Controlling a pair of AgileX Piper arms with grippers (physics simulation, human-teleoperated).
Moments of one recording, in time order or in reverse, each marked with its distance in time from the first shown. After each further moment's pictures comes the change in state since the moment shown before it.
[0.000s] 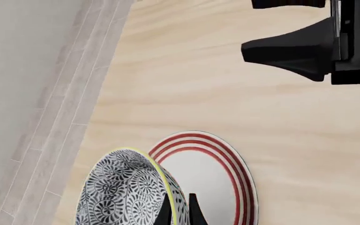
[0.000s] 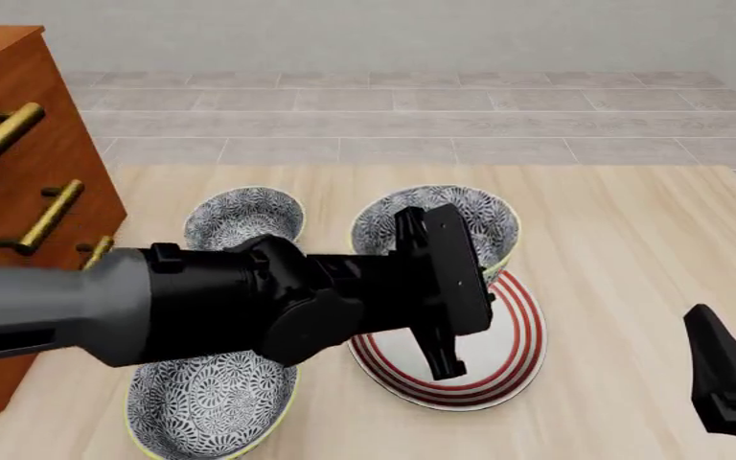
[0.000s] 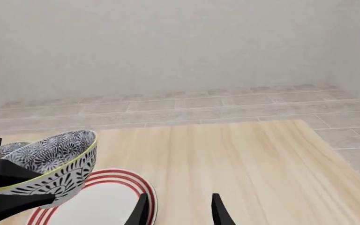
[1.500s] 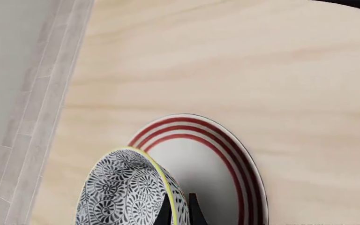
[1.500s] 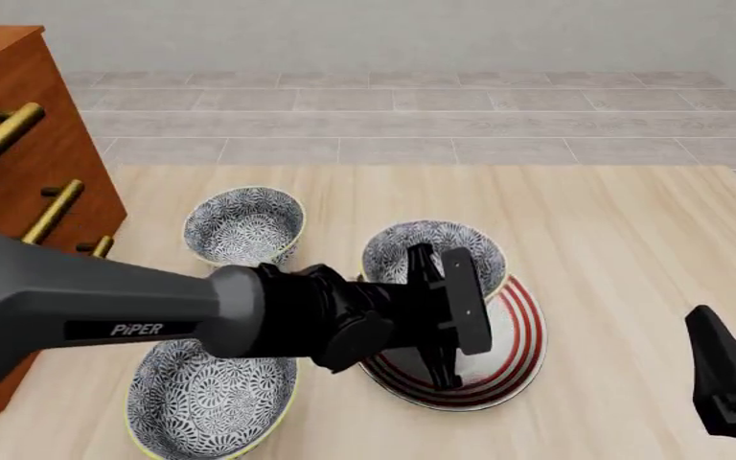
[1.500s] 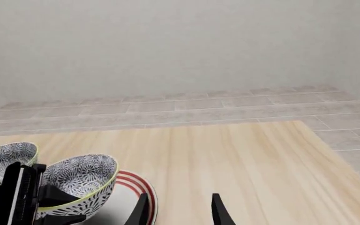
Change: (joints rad) left arm 0.038 0.228 -0.047 -0.072 0.041; right arm 0.001 -0.017 0.000 0.011 -0.002
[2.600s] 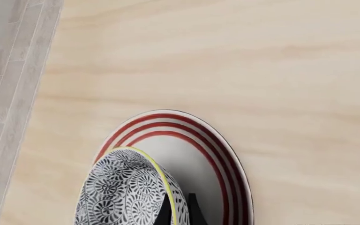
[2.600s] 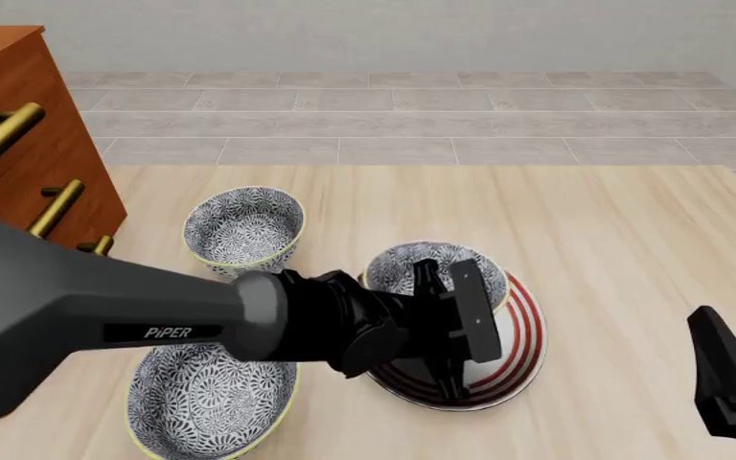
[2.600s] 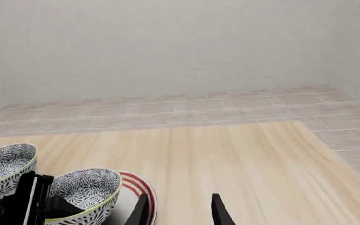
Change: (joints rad) left arm -0.018 0.049 -0.039 0.066 -0.072; right arm -0.005 -0.015 0.000 0.010 0.003
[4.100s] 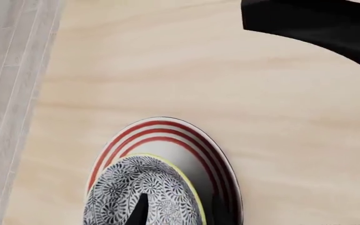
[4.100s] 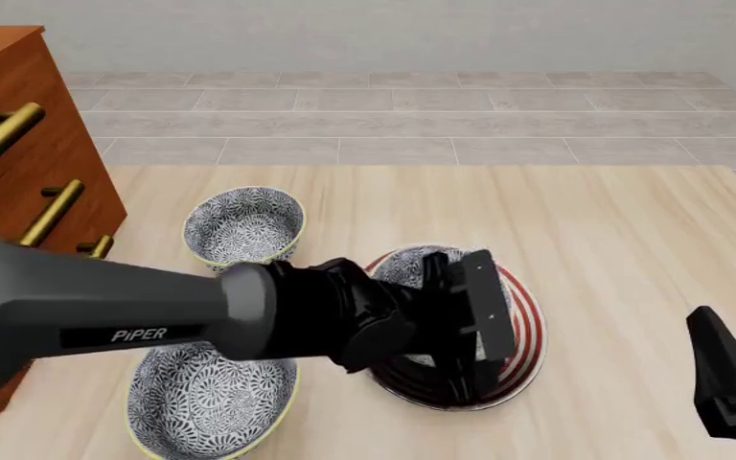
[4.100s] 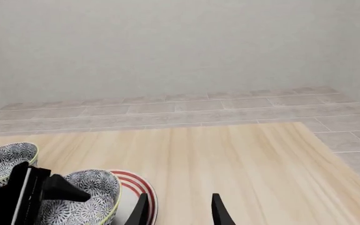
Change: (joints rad) left arm -0.031 -0.053 -0.030 0.090 -0.040; right arm 0.007 -0.001 0.000 -0.001 -0.006
